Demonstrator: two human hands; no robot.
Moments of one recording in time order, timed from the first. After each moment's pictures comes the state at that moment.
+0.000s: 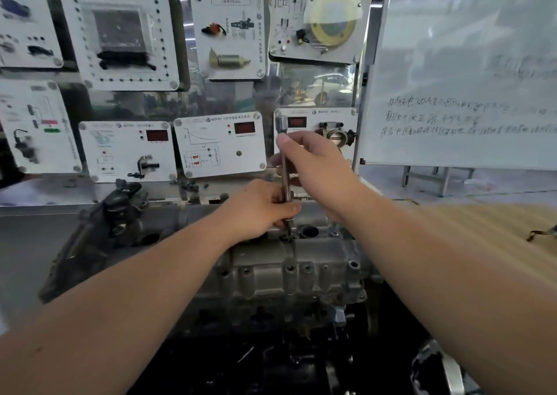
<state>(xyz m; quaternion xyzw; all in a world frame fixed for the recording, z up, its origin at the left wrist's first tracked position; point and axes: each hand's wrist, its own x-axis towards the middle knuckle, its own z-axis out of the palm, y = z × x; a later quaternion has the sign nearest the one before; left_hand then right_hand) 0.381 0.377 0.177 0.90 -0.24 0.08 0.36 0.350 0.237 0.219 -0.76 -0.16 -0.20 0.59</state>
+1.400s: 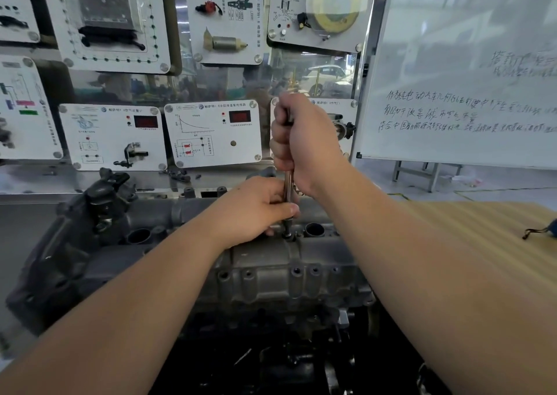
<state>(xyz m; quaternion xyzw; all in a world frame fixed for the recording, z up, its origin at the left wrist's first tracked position) 0.383 0.387 0.168 0.85 -0.30 0.03 0.43 0.367 0.272 0.241 -0.61 -0.14 -0.13 0.77</state>
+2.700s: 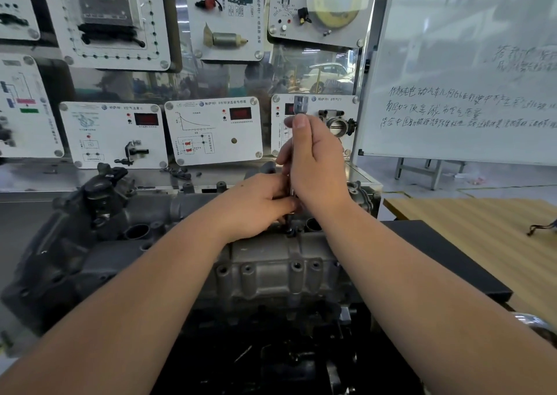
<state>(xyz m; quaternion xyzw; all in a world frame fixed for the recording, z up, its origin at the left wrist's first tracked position) 0.390 0.385 0.166 0.87 -0.33 0.04 0.38 0.387 0.257 0.185 -0.70 -0.21 -0.42 0.54</state>
